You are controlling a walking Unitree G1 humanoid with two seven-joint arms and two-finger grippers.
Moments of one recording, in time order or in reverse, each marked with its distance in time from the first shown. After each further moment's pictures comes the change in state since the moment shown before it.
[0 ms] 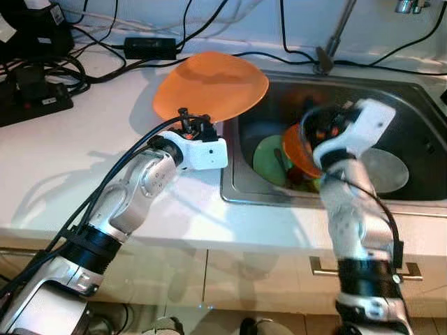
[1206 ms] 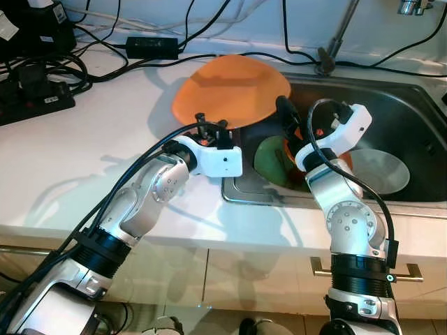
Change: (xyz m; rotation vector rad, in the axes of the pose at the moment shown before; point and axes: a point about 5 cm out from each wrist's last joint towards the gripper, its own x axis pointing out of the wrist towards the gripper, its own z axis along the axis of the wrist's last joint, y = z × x) left arm 0.003 -0.007 0.023 0.003 -0.109 -0.020; right arm -0.002 0.018 -0.014 0.359 0.176 0.109
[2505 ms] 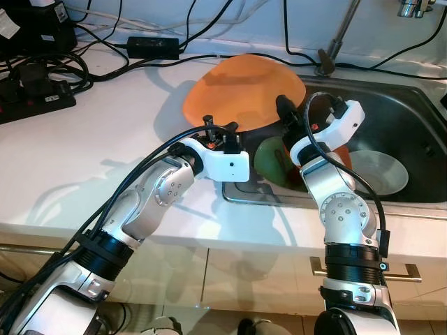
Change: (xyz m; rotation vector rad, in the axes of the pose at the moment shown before) left arm 0.000 0.000 0.011 -0.009 -0.071 0.009; right arm 0.012 0.002 -0.003 0.046 0.002 -0.009
